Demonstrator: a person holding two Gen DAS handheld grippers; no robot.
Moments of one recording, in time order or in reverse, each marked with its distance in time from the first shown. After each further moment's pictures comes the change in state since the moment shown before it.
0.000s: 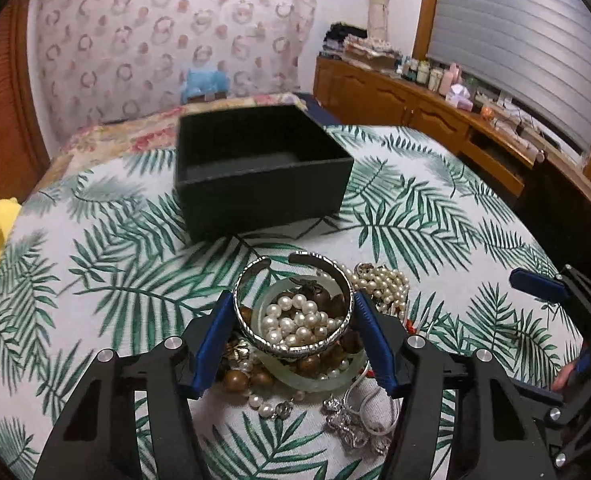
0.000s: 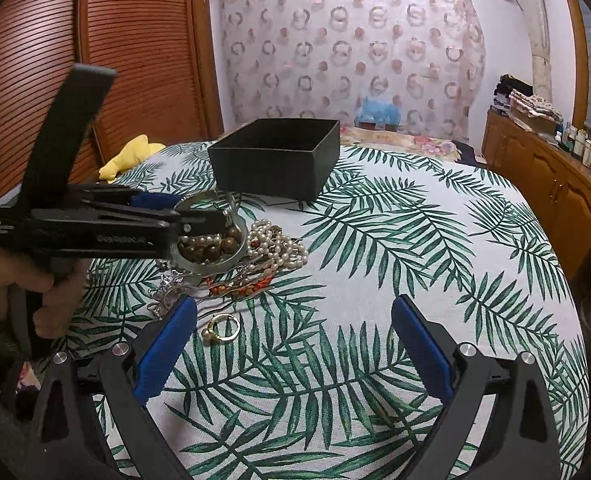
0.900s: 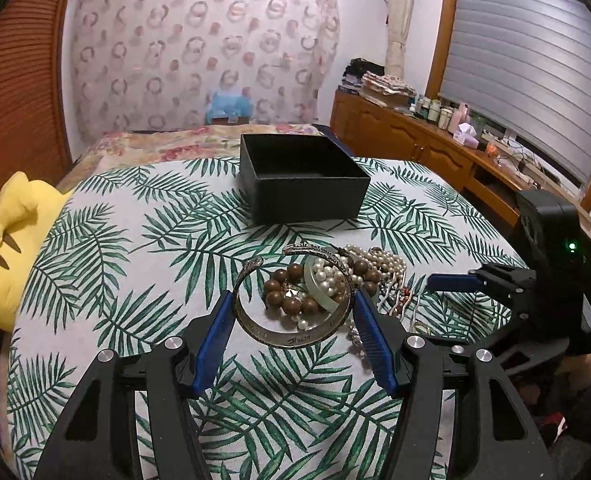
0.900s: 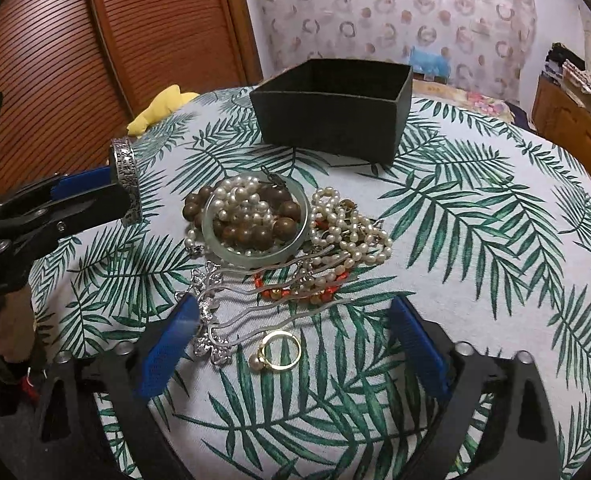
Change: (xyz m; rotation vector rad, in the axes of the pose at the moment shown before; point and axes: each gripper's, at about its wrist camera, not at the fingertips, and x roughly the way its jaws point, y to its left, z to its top) left arm -0.070 0.027 -0.038 -0.076 -0.106 0.020; right arm 0.056 0.029 0.021 -0.033 0.216 0.154
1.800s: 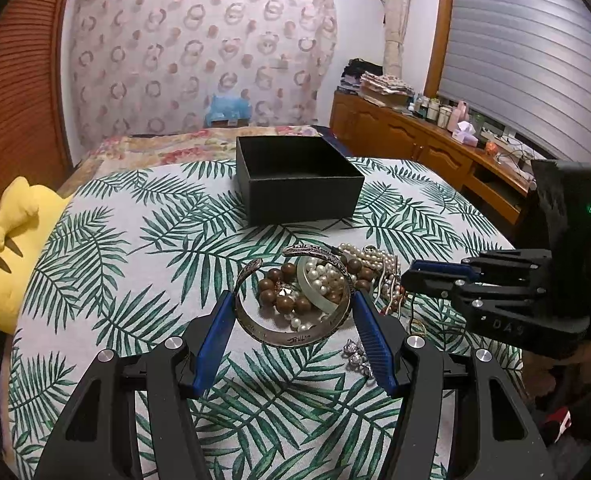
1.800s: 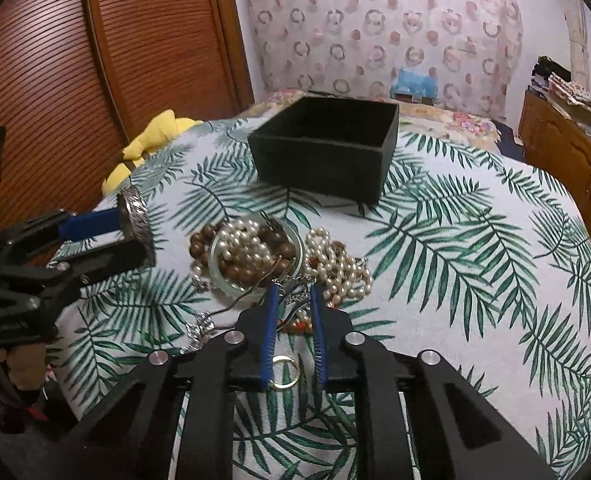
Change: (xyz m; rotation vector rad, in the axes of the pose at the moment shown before) left arm 0.001 -0.005 -0.002 0.015 -0.009 0.007; right arm -0.027 0.000 0.012 0.011 -0.093 -0.031
